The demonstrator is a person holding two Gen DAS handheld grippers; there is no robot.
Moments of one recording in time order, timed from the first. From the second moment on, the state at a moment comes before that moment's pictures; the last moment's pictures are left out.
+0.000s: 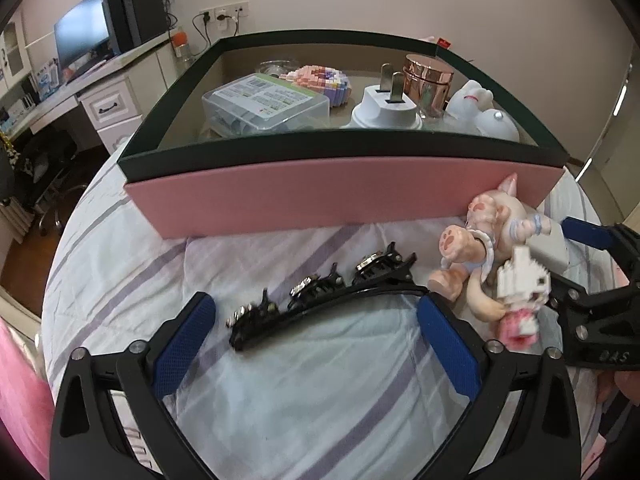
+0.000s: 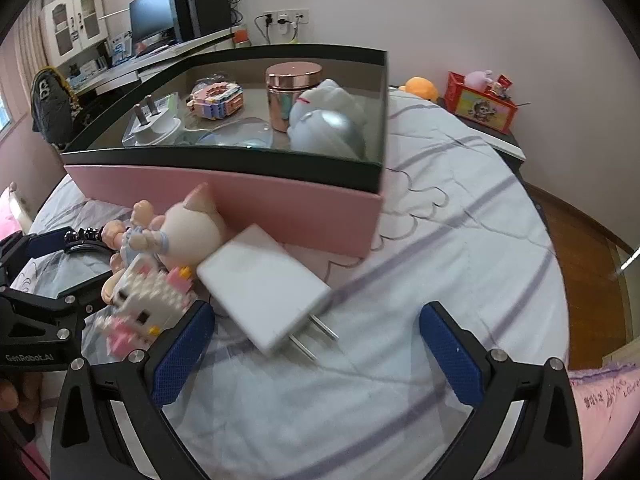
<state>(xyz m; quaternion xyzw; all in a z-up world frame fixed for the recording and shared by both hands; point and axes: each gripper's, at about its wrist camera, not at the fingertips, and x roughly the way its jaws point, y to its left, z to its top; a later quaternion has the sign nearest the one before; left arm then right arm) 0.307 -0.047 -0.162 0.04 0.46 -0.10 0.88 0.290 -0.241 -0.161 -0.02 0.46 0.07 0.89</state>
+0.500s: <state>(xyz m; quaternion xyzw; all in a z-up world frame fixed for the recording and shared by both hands) 0.301 -0.041 -0.153 0.06 0.45 -0.13 0.88 0.281 -0.227 -0.155 -0.04 0.45 0.10 0.89</state>
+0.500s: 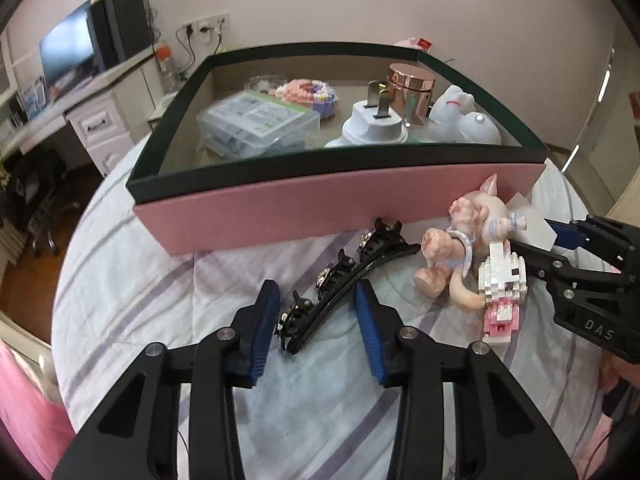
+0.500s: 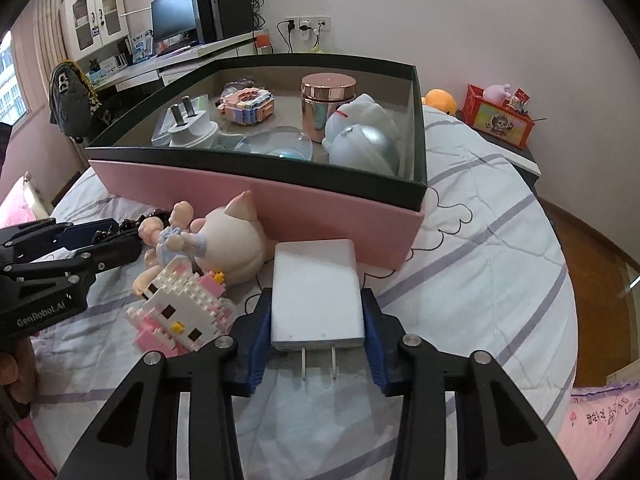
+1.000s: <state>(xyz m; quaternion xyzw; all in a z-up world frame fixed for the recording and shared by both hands) 0.292 -0.040 -0.156 0.02 0.45 -0.18 0.88 0.276 -0.226 -0.152 -0.02 0.44 0.09 0.89</state>
